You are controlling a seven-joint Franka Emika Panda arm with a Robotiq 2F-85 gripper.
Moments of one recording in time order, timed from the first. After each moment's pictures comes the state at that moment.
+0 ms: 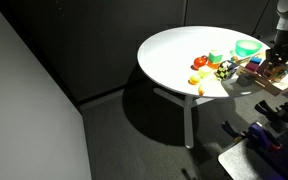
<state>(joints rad) -0.27 0.19 -0.24 -2.41 -0.06 2.30 -0.11</state>
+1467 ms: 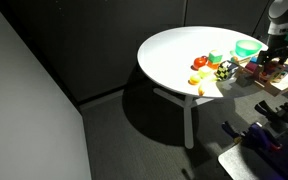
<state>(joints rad) -0.22 0.22 -0.22 -2.41 -0.07 2.30 -0.13</state>
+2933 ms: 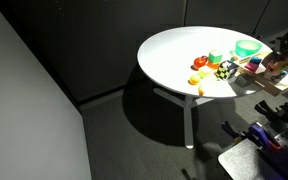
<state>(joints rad) -0.32 0.09 -0.28 -2.41 0.07 2.30 -0.23</state>
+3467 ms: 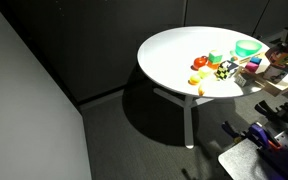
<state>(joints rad) -0.36 0.08 -0.32 -2.36 0.22 2.28 -0.29</state>
